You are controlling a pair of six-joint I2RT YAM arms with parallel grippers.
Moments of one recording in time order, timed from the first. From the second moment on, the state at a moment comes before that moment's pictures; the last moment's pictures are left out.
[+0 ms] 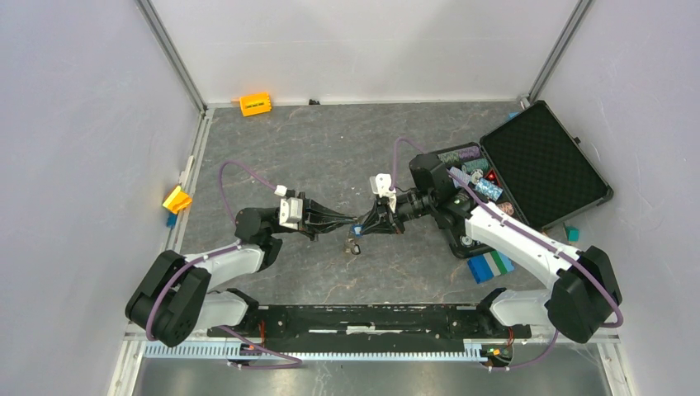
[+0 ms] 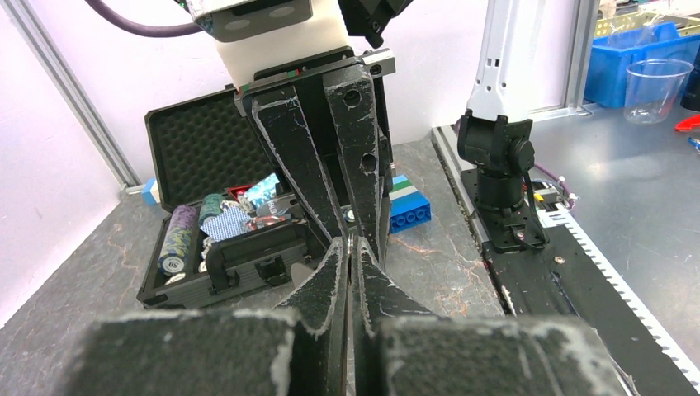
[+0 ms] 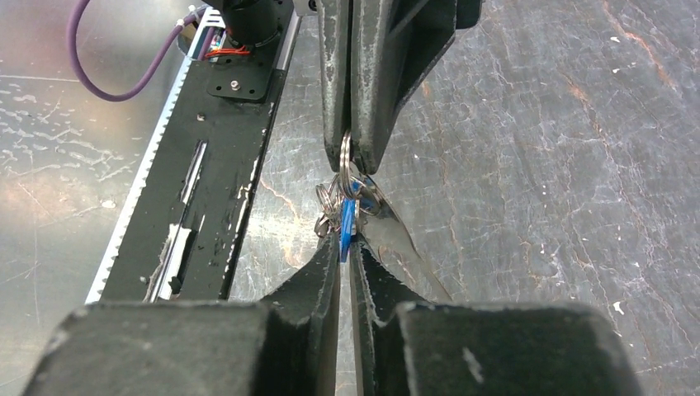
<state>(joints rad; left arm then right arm) -0.51 1.26 0.36 1.47 1.05 -0.28 0.67 1.29 0.93 -0.23 -0.98 -0.48</state>
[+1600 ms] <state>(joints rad) -0.49 1.28 0.36 1.47 1.05 -0.30 0.66 1.21 0.98 -0.38 -0.85 -0.67</state>
